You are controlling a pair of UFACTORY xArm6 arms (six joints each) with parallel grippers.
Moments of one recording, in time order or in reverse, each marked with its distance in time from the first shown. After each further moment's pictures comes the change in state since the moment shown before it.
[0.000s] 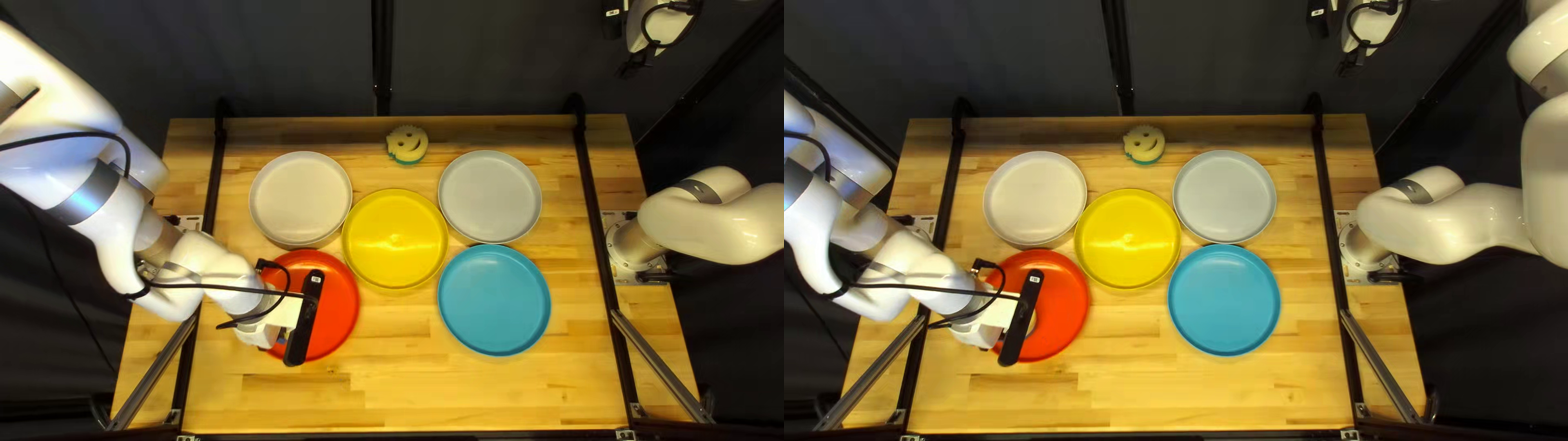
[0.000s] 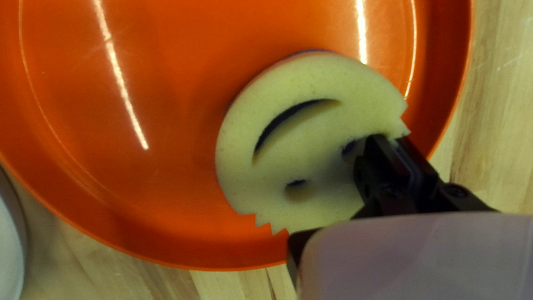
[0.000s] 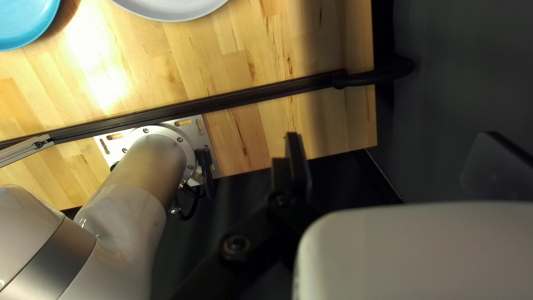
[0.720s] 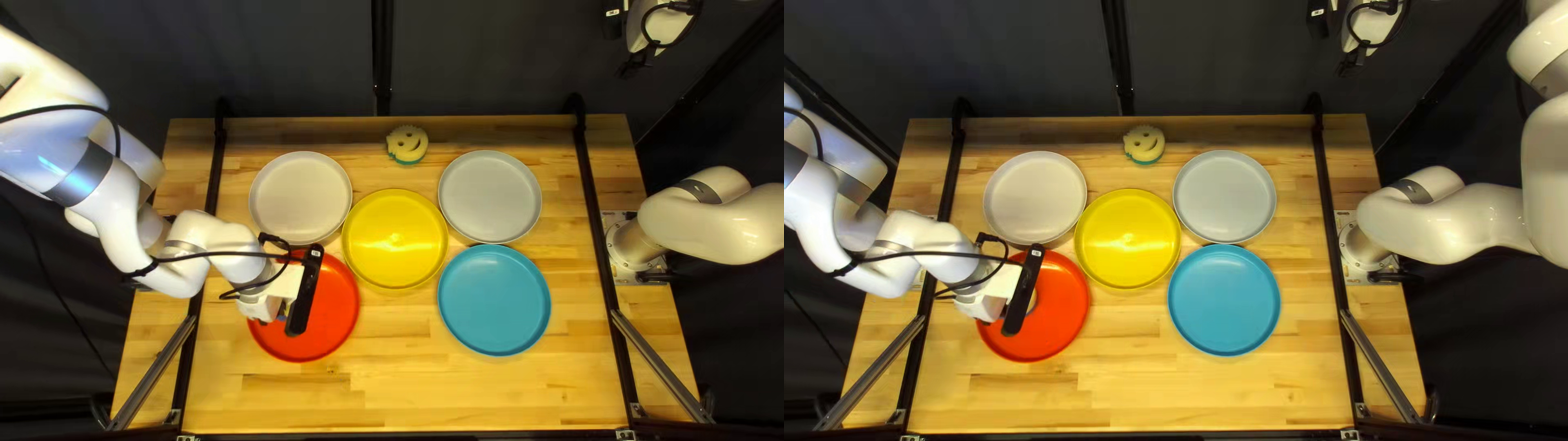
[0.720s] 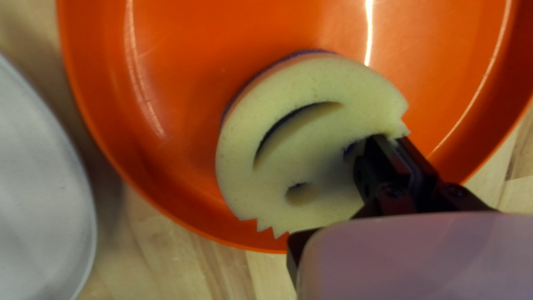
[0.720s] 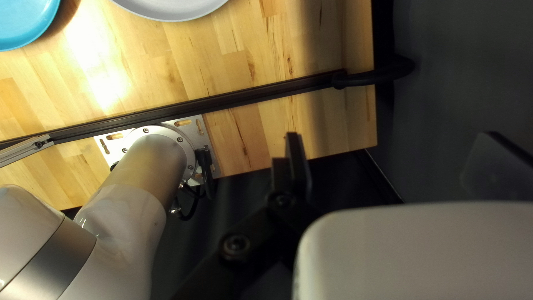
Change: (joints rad) left arm -0.112 0.166 -0.135 -0.011 -0.041 -0.043; right arm 0.000 0.000 0.000 0.000 0.000 0.000
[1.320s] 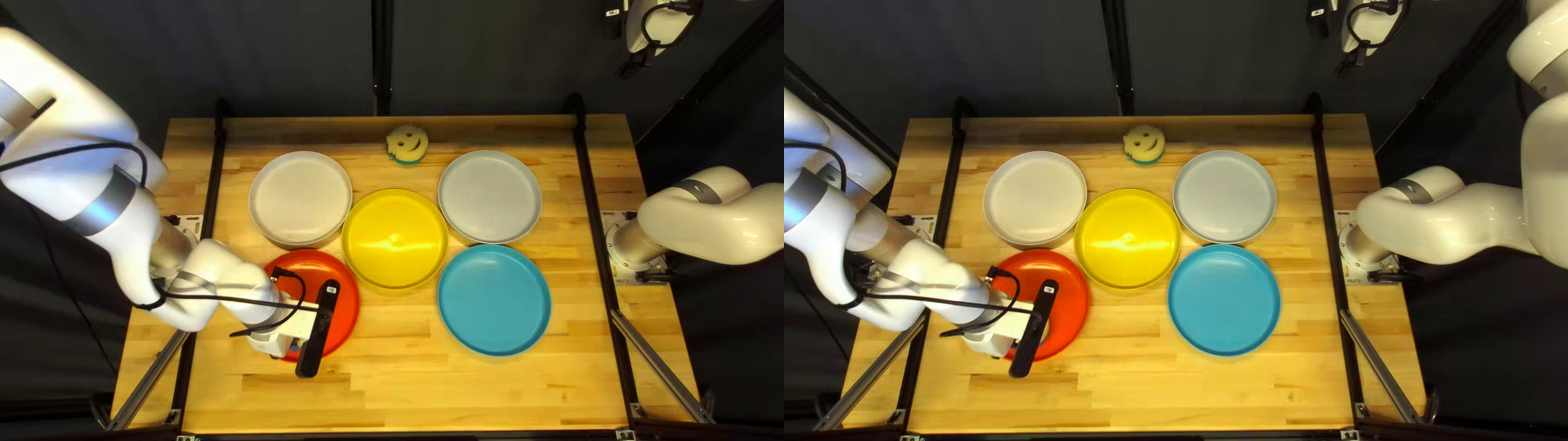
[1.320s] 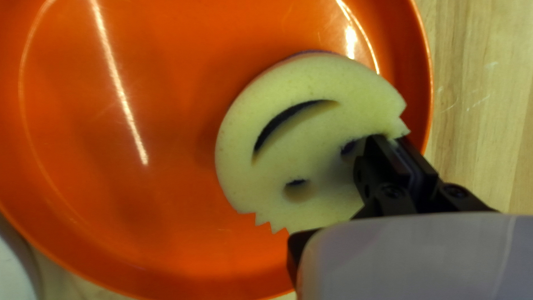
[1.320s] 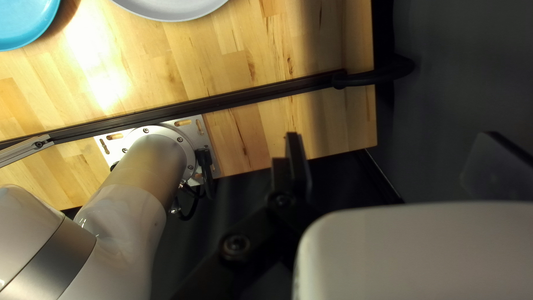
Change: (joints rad) left arm 0.123 -0.184 -0.015 0.174 0.196 -0.040; right arm 0.000 0.000 0.000 0.000 0.000 0.000
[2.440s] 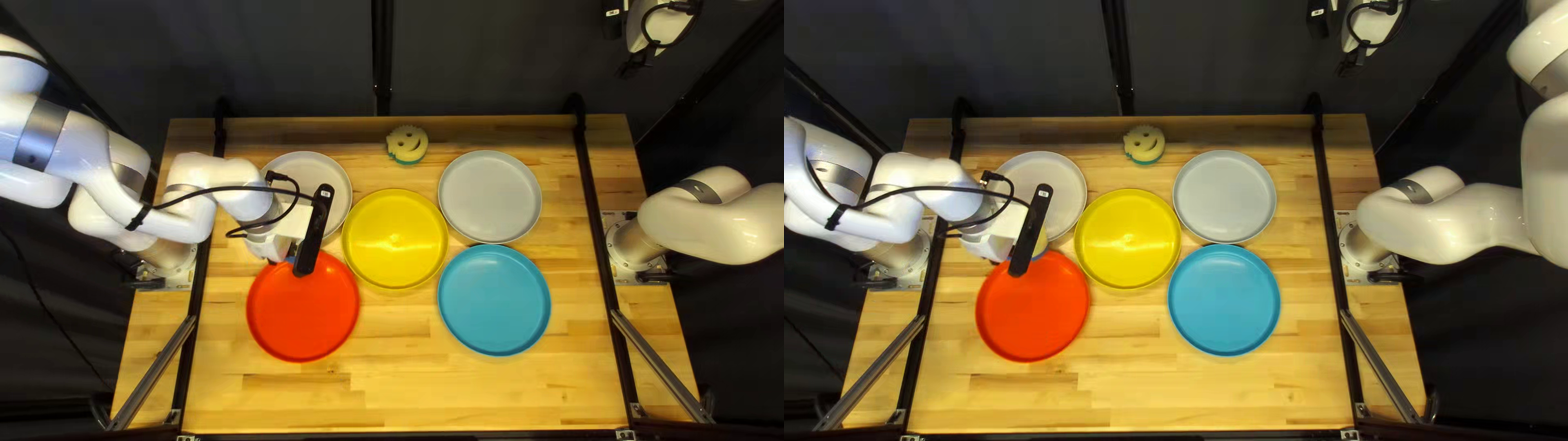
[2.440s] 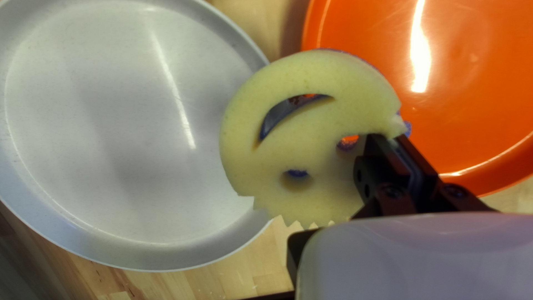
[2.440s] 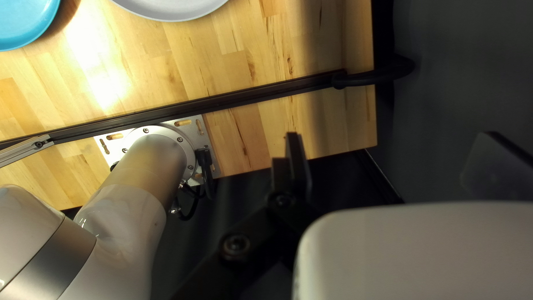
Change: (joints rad) left arm 0.402 -0.190 0.086 0.066 0.143 0.330; right arm 0.000 0.000 0.000 0.000 0.000 0.000
